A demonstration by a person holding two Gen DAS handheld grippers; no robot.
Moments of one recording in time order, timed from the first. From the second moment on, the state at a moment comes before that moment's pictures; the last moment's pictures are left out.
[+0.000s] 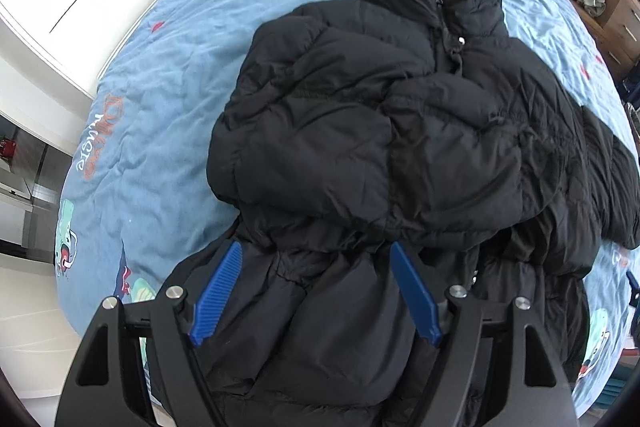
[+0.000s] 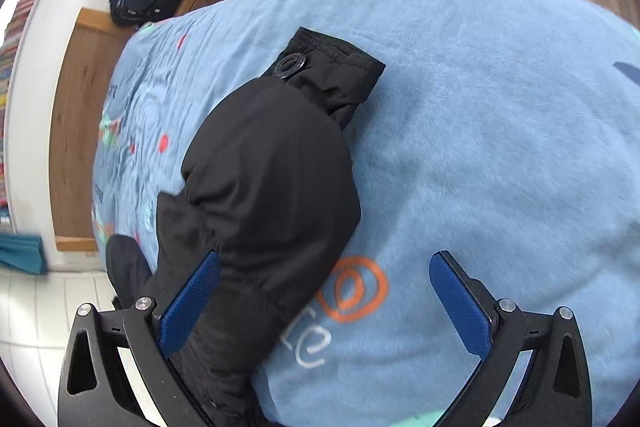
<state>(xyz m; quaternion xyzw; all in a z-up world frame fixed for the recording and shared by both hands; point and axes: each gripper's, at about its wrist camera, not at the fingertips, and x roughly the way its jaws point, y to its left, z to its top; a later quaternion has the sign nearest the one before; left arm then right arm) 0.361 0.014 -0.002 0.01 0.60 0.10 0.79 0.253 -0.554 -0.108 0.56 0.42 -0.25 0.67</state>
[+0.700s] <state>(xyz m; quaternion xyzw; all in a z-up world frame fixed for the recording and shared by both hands) 0.346 0.010 -0.028 0.02 0.63 0.09 0.77 0.288 -0.582 -0.127 0.64 0.35 -0.19 0.65</state>
